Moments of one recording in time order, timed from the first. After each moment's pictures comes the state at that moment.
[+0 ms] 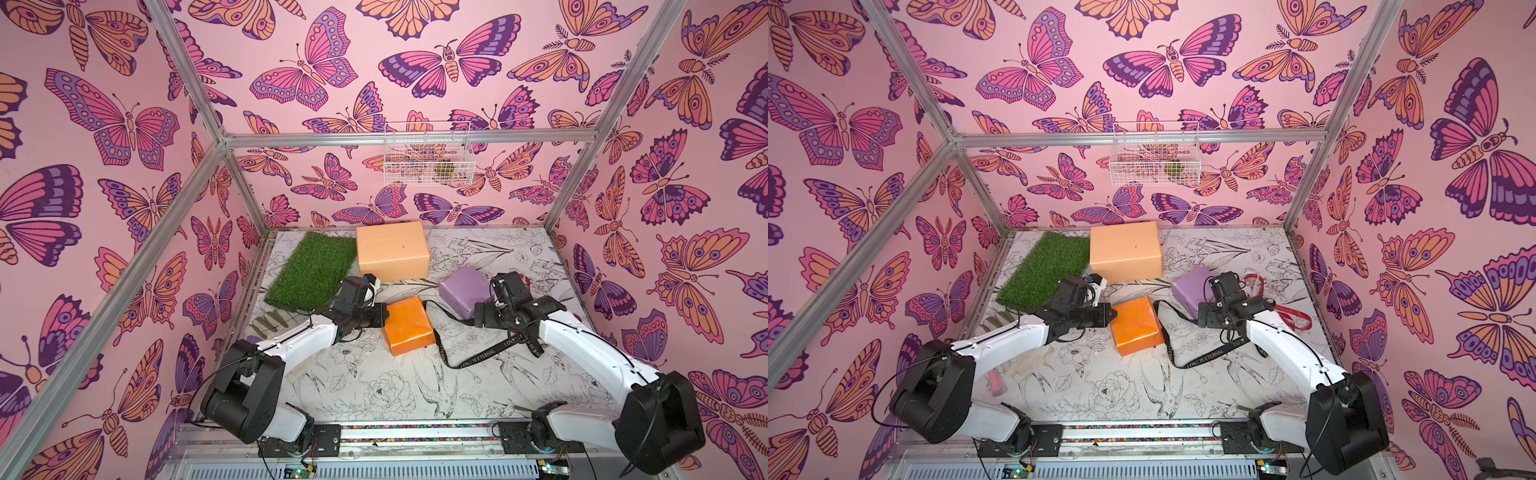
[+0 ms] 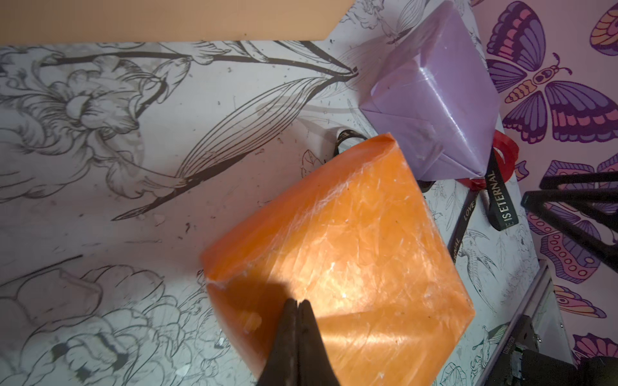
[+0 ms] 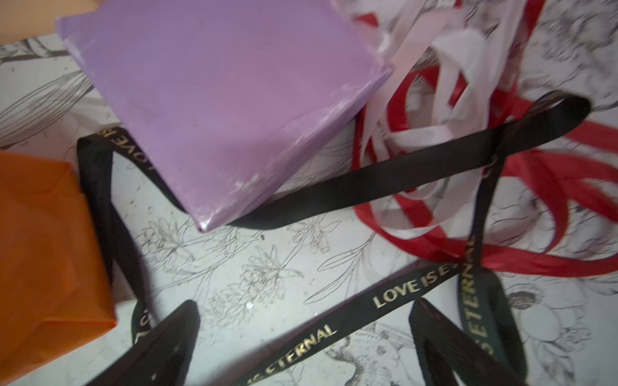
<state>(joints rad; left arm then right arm) -0.47 1.44 0.77 -0.16 0.31 -0.45 0.37 1.25 0.85 -0.65 0.21 0.37</state>
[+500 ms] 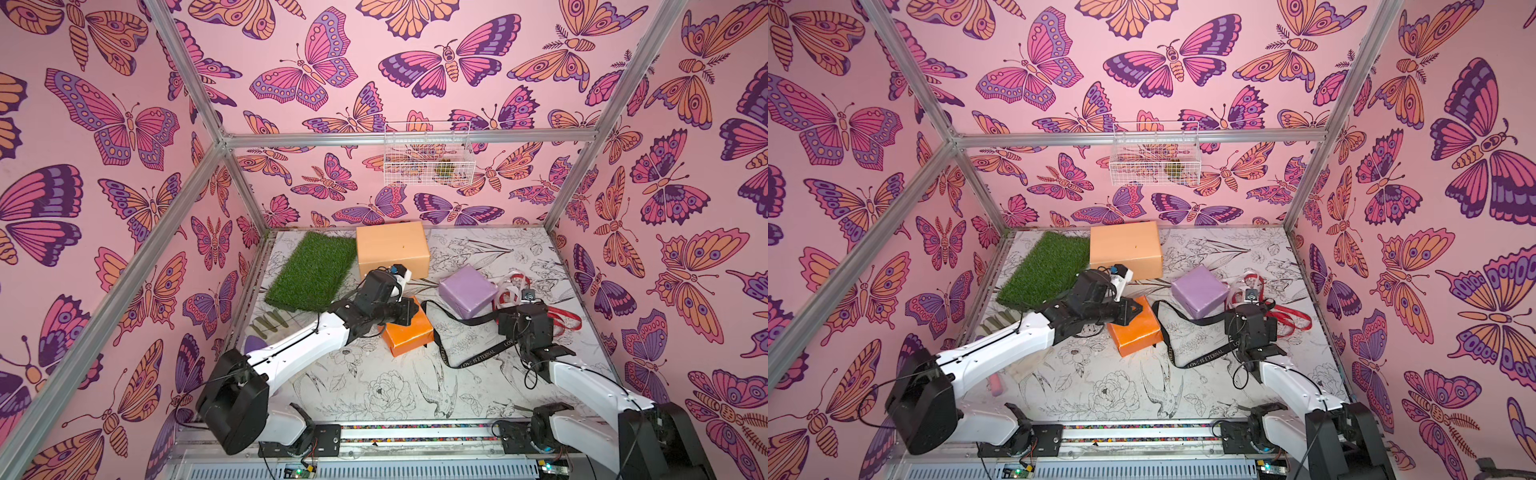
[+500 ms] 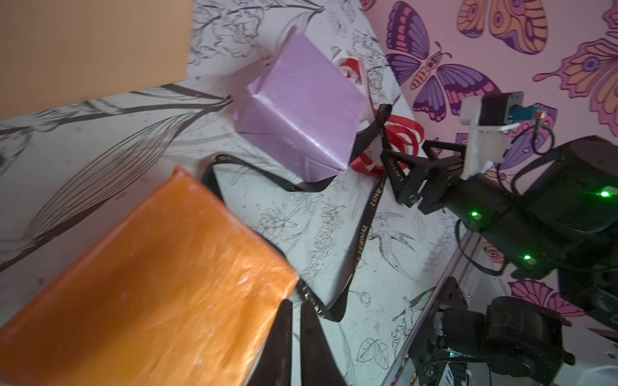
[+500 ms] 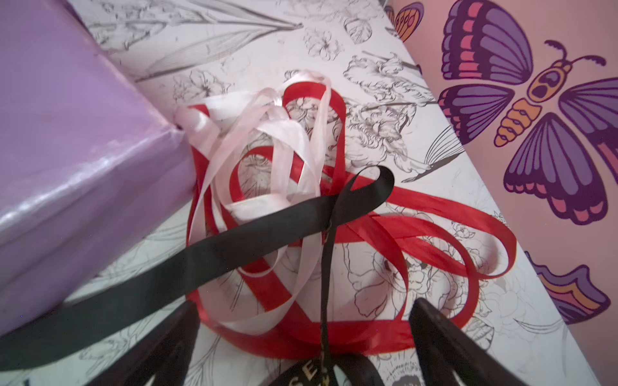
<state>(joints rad) -0.74 1.45 1.01 -0.21 0.27 -0.51 0.18 1.08 0.32 0.14 0.42 0.10</state>
